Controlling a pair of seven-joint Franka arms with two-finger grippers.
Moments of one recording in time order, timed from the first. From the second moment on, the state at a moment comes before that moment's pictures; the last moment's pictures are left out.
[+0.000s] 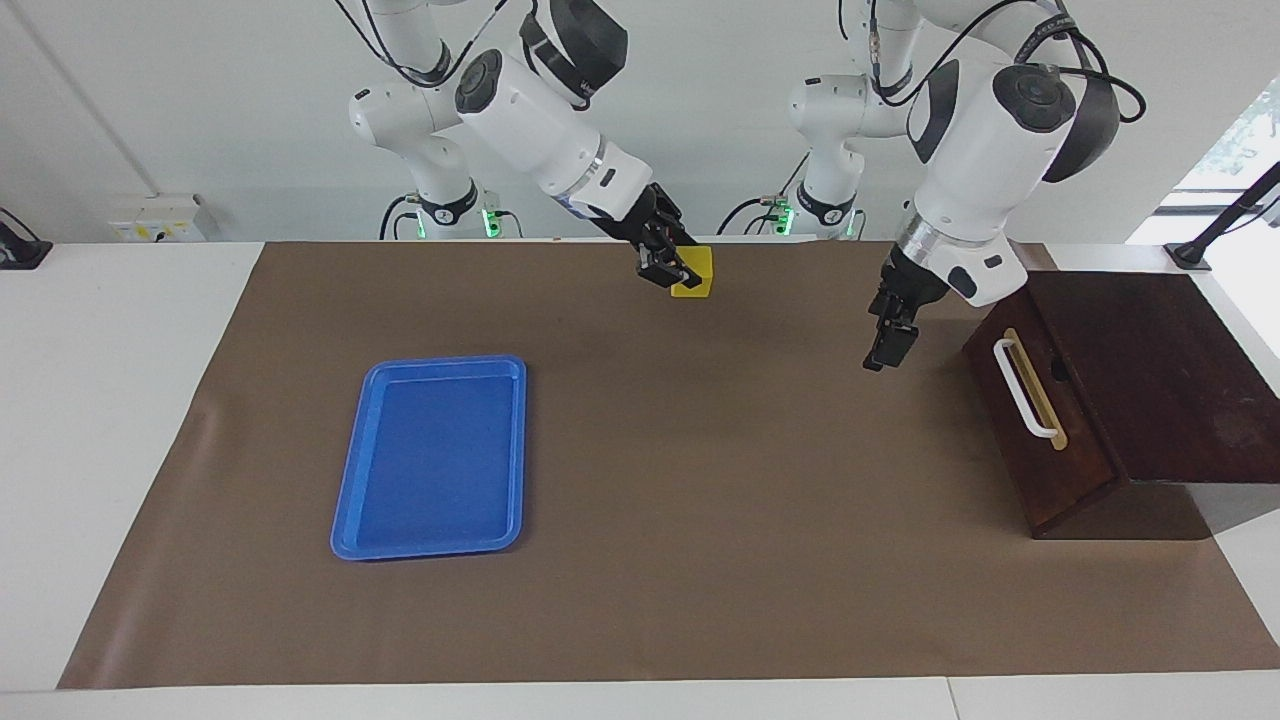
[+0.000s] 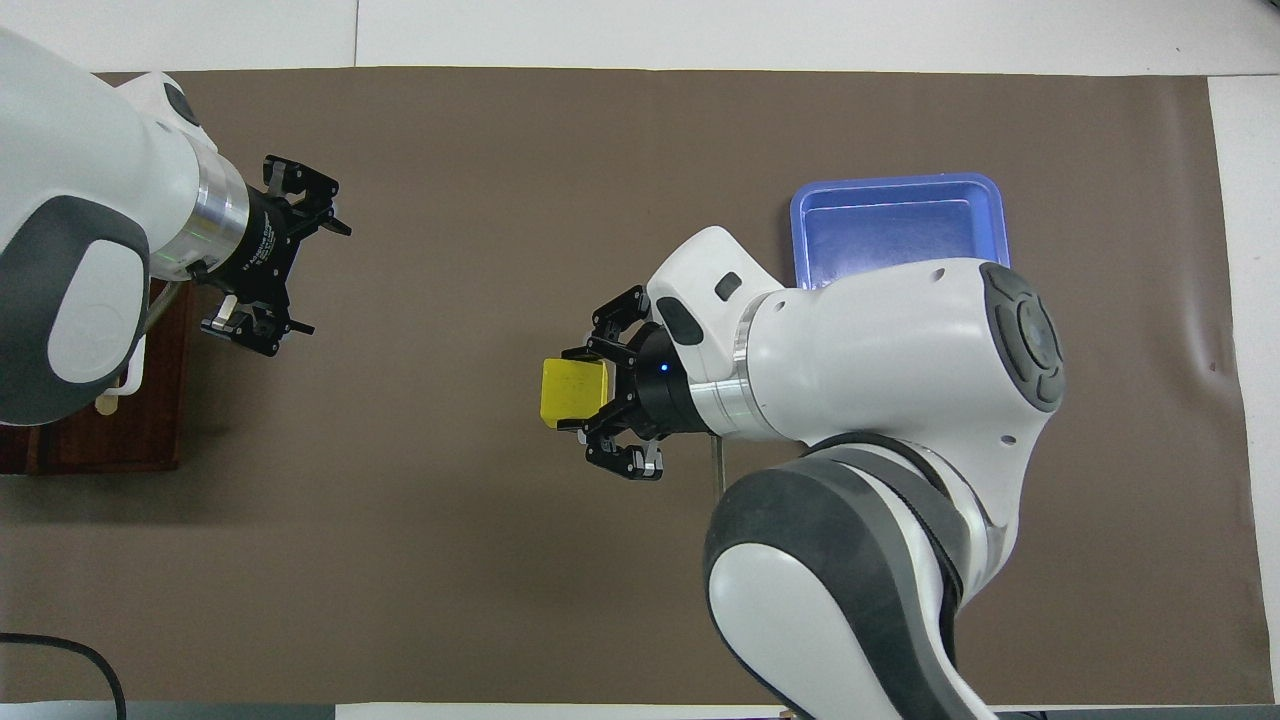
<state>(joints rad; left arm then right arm) -0.13 0.12 -0.16 -1.61 -0.05 1.75 -1.45 0.54 0.04 0.02 -1.85 0.75 2.18 -1.28</state>
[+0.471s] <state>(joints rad) -0.15 0.12 -0.16 -1.63 -0.04 1.76 -1.42 0.55 0.04 0.02 -1.85 0.75 2.18 -1.31</state>
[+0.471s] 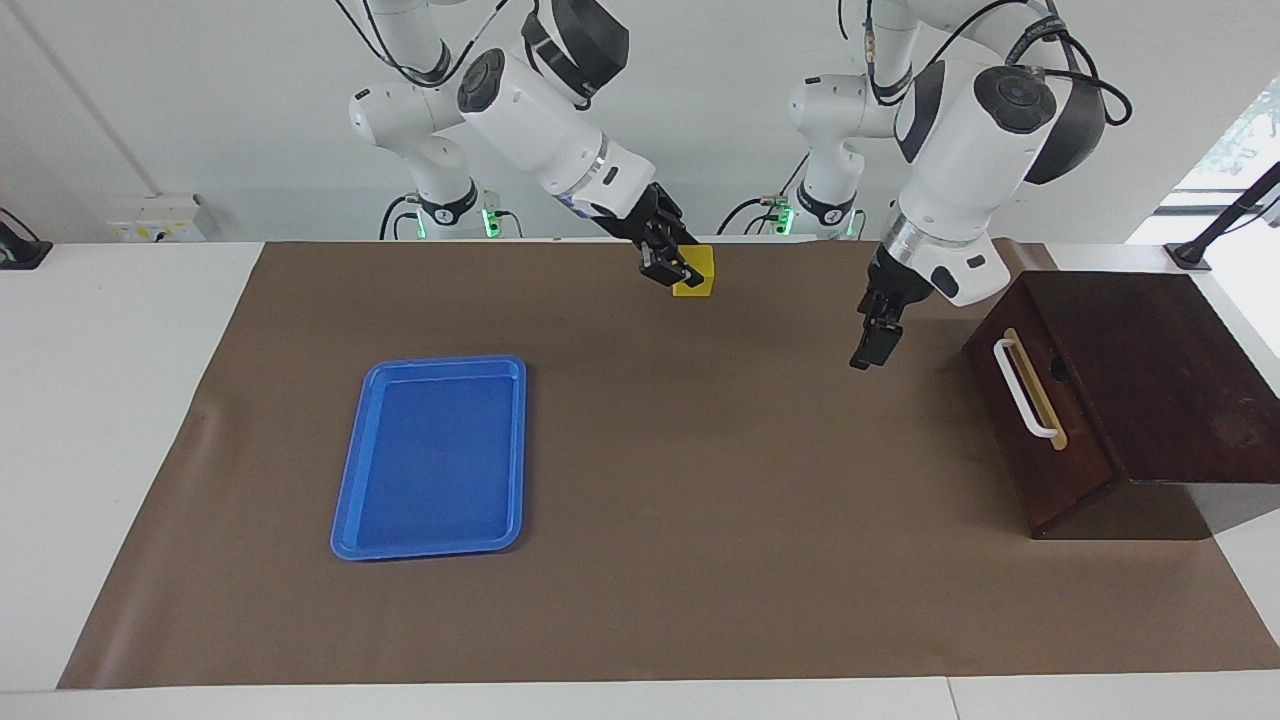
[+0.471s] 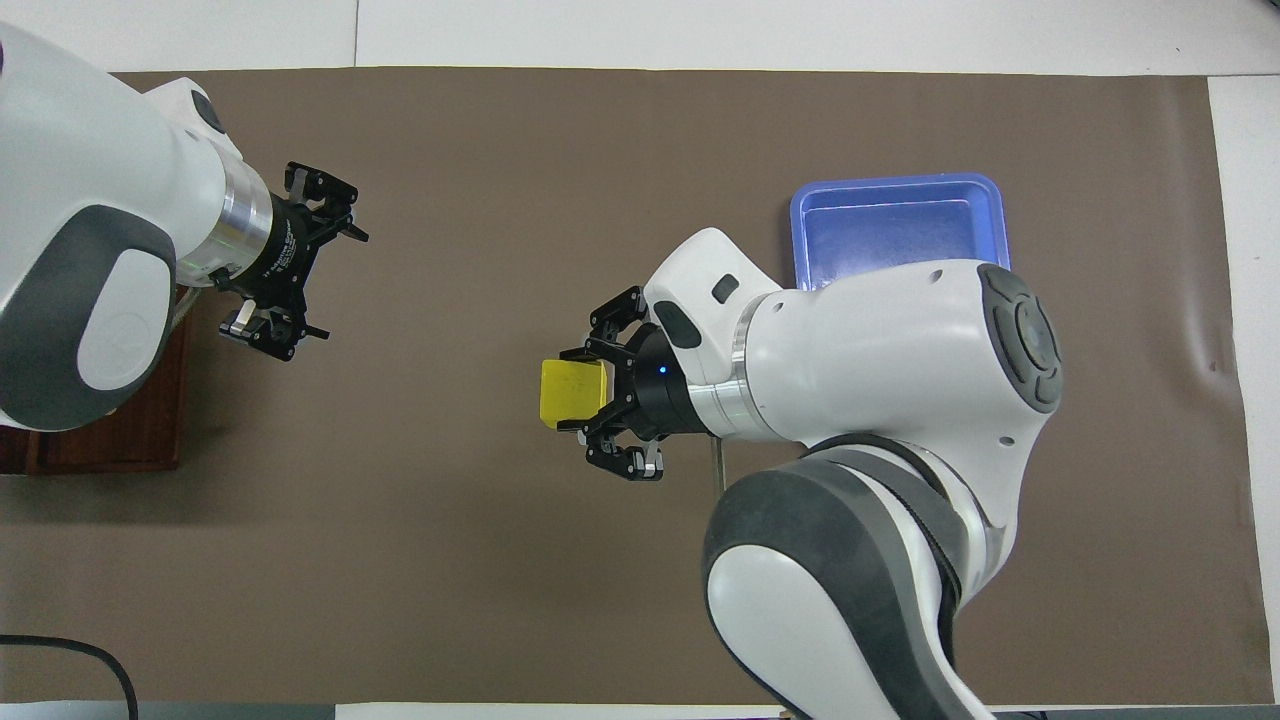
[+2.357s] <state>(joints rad) 0.02 0.12 -0.15 -2.06 0.40 2.28 -0.21 0.54 0.04 0.02 -1.85 0.75 2.25 -1.36</state>
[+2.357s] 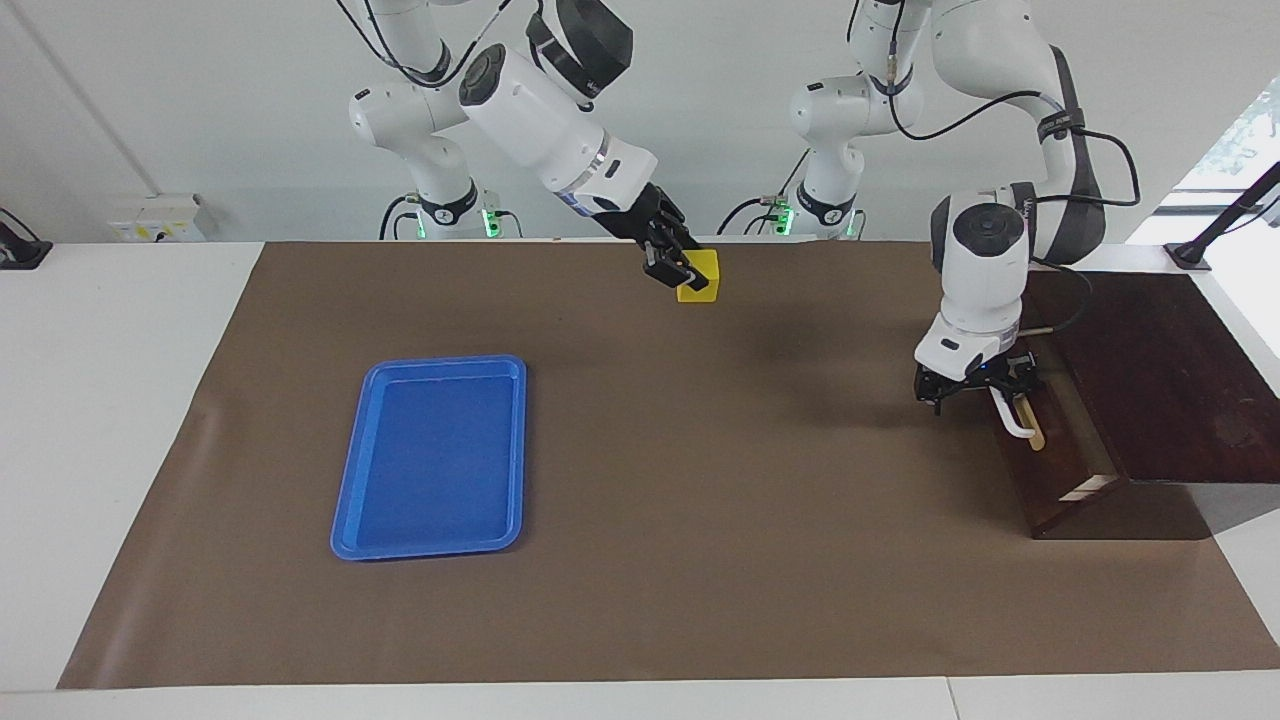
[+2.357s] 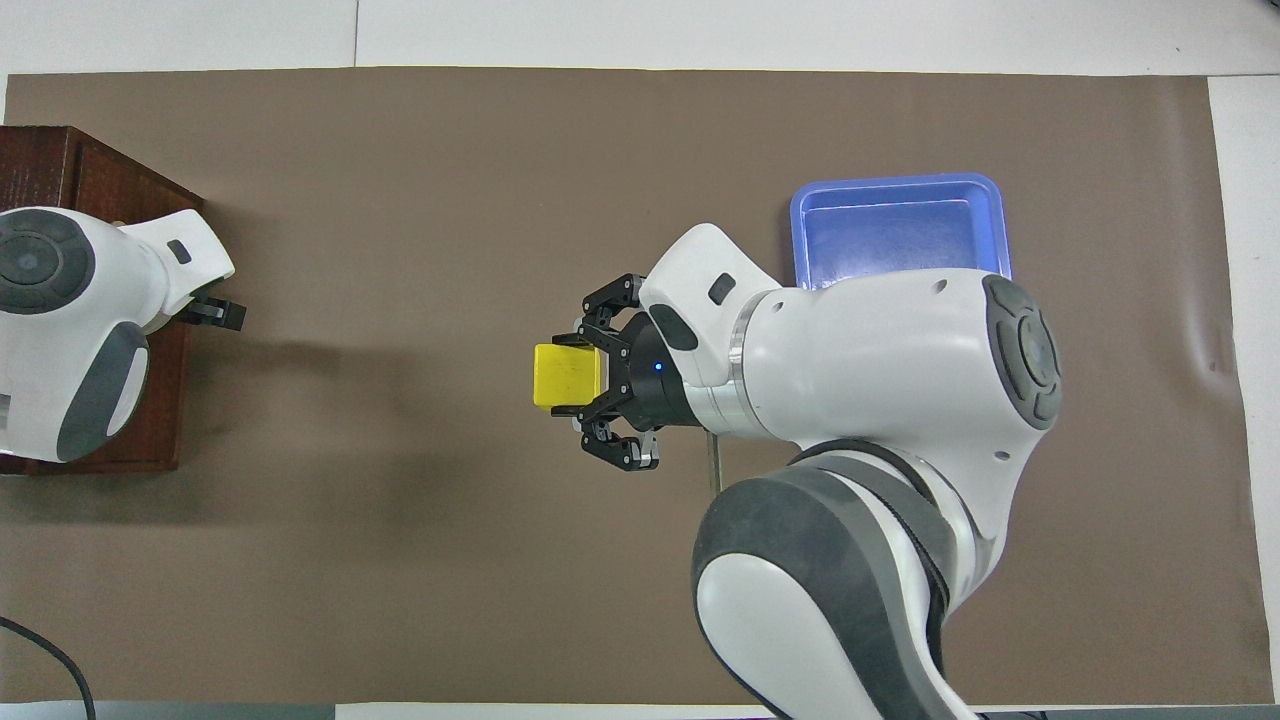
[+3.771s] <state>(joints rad) -0.17 0.15 -0.16 -1.69 -0.06 1.90 -0.94 0.32 0.04 0.01 -1.85 0.75 2.08 -1.36</state>
